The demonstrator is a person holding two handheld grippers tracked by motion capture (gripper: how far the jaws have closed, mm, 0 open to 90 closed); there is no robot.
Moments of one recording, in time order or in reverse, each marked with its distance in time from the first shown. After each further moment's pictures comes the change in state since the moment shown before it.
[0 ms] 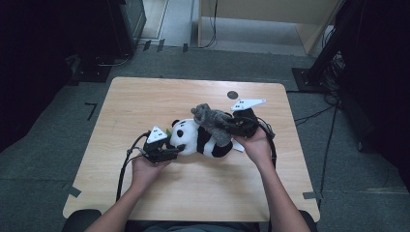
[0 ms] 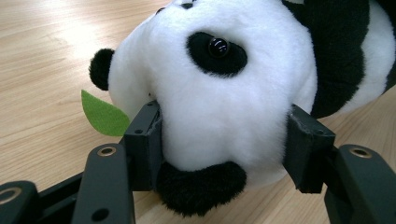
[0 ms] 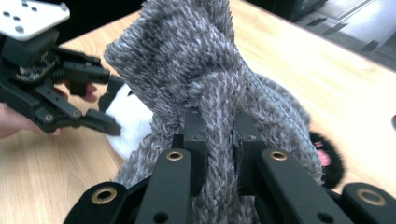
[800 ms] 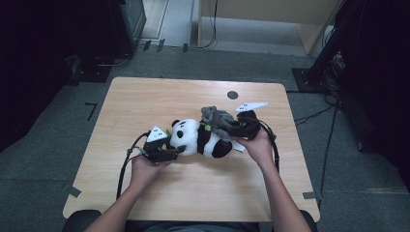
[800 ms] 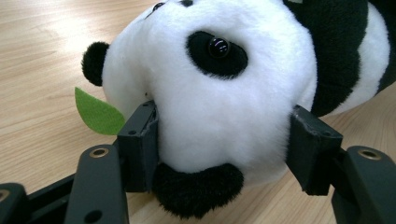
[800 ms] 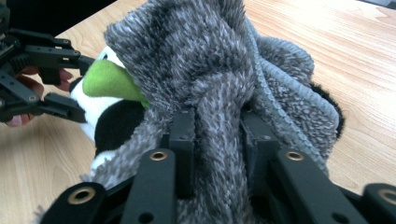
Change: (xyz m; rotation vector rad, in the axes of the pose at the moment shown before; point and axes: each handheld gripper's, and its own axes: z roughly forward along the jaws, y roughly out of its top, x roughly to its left) left arm 0.001 0.000 0.001 0.023 -0.024 -0.022; right arm -0.030 -0.032 0.021 0.034 0.035 0.121
